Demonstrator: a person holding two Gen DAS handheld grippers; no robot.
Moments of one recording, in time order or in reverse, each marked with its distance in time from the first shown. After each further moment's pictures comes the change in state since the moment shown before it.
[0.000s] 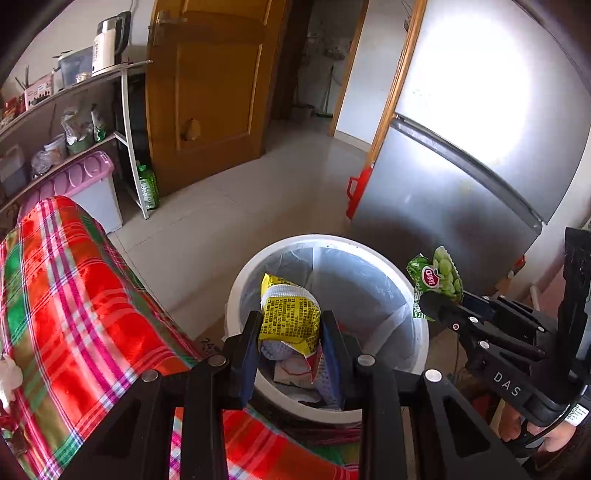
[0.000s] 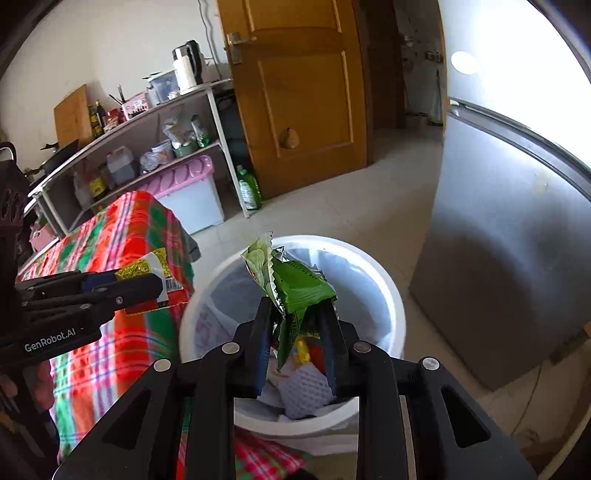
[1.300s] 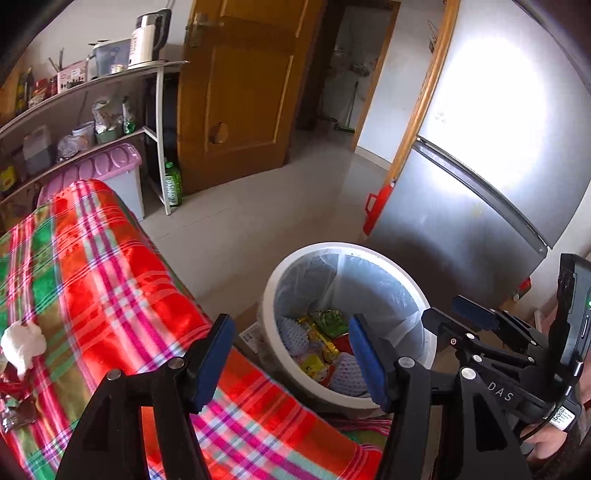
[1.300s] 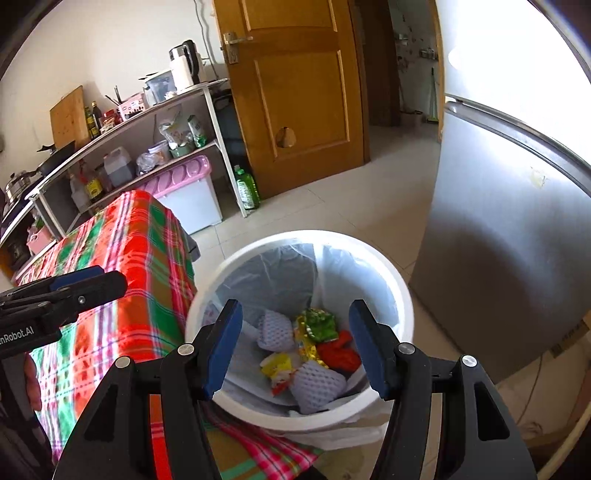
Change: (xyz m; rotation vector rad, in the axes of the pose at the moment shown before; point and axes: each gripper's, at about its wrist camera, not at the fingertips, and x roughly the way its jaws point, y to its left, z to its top) left arm -0.041 0.033 -0.015 -0.105 -0.056 0.041; right arm -0.006 0.014 -0.008 0.010 -0.012 -0.007
